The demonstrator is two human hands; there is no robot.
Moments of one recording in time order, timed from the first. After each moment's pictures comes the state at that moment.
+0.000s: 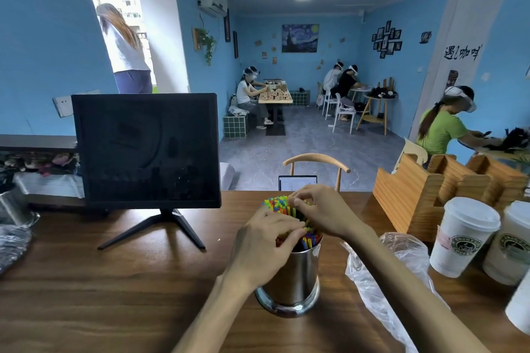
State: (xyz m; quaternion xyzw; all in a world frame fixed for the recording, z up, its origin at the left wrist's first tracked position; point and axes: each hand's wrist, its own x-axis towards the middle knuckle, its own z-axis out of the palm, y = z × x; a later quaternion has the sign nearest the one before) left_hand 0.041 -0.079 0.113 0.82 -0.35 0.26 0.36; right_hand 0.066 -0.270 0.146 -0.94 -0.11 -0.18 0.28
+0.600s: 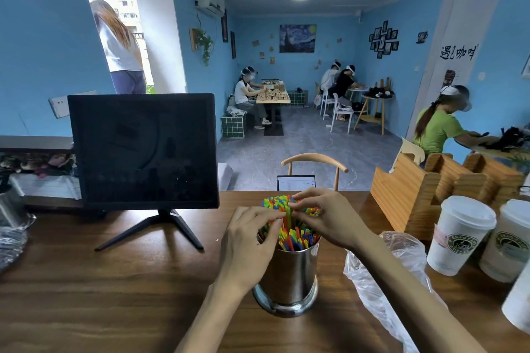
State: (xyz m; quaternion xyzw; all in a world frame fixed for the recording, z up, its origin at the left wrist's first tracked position) left_hand 0.046 -0.067 0.104 0.82 -0.27 0.30 0.41; right_hand 0.045 -0.283 0.138 -0.94 -0.16 -0.21 0.23
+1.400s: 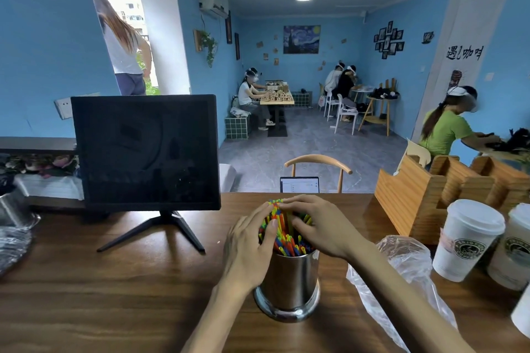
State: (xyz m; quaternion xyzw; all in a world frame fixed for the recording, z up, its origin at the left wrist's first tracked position) left_hand 0.066 -0.070 0.081 0.87 -0.23 0.19 0.39; right_hand 0.047 -0.267 0.135 -0.94 -0.17 -0.18 0.24
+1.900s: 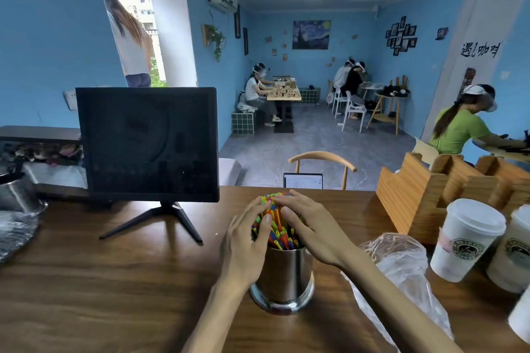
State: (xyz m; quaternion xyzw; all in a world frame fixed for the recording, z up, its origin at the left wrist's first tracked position) left_hand 0.059 -0.081 0.069 0.83 -0.18 0.22 0.49; right_hand 0.036 -0.264 0.116 -0.91 -0.18 -0.17 0.34
